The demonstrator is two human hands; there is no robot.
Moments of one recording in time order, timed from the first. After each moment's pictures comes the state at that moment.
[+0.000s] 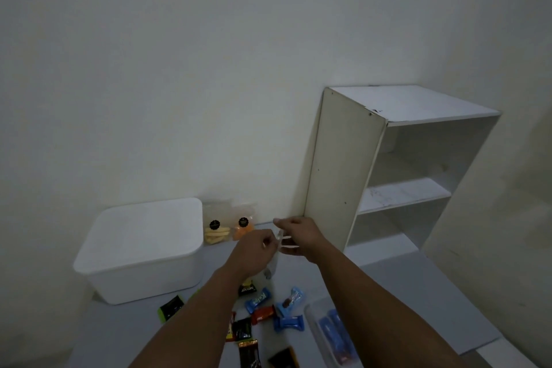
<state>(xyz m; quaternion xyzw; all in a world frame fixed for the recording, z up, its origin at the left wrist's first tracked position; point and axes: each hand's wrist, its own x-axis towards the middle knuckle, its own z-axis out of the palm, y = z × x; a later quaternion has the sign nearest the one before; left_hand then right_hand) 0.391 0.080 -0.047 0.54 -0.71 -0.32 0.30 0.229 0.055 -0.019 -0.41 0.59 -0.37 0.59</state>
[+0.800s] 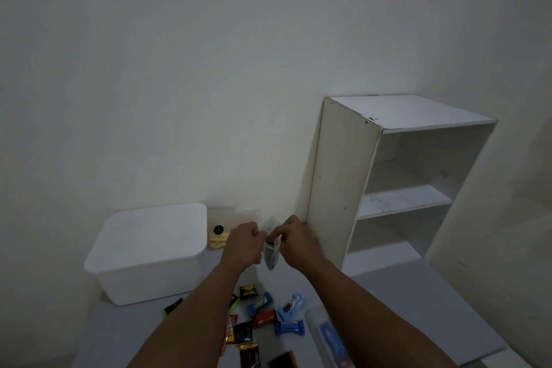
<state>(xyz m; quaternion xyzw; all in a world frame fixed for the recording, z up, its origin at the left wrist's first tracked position) 0.398 0.085 -0.023 0.64 -0.62 -0.31 0.34 0.236 0.082 -0.022 -0.76 0.59 -0.25 0.15</state>
